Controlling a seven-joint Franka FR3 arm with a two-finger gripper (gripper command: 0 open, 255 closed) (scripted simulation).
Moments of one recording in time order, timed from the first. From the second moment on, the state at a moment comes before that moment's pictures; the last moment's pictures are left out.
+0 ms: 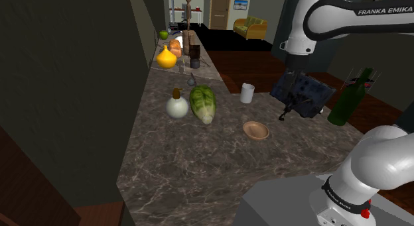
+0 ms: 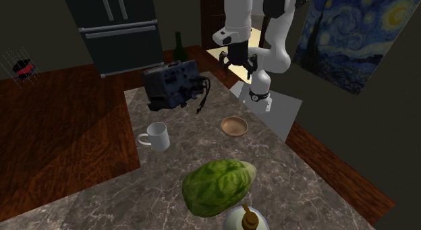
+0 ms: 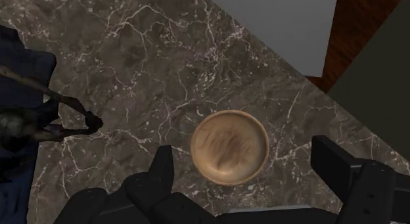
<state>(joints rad) -0.01 -0.66 -0.05 -2.40 0.01 1.63 -0.24</state>
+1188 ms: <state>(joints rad) -0.04 -0.07 -0.20 -2.15 -0.01 2.07 -0.53</state>
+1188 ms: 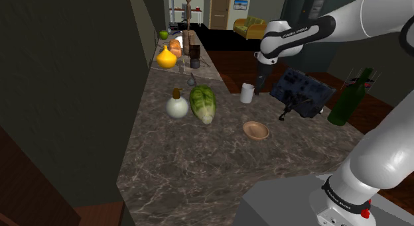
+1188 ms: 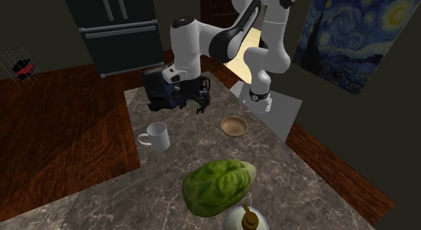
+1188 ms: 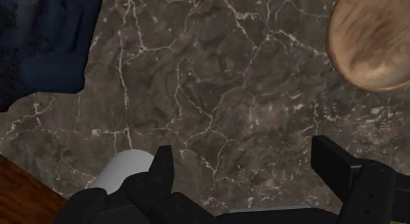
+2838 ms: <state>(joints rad) -0.09 0.36 -0.21 -1.83 0.10 2.23 -0.70</state>
